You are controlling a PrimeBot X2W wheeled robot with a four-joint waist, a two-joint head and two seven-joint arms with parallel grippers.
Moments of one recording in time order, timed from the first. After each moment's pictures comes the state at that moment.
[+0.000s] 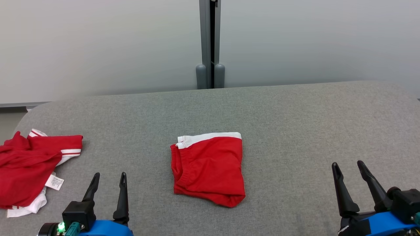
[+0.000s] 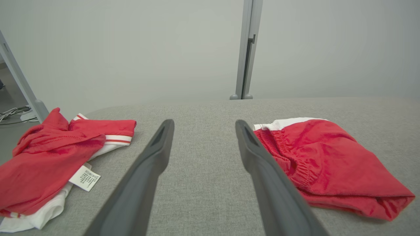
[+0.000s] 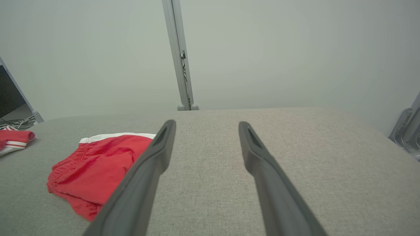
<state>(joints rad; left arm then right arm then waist) 0.00 0.34 -0.36 0.16 -0.42 0.18 -0.19 0.11 -0.07 -0.06 -0.11 0.19 0.13 0.00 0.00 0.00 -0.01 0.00</state>
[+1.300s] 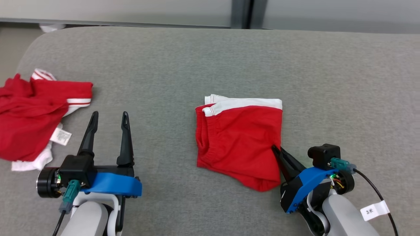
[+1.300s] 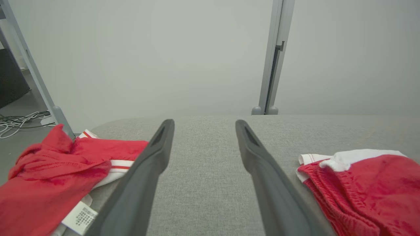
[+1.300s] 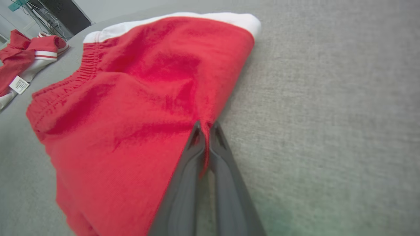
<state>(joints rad) -0.24 0.27 -0.34 0.16 -0.36 0.18 -0.26 -0.37 -0.09 0.30 0.56 0.39 0.13 -0.06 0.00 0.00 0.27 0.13</state>
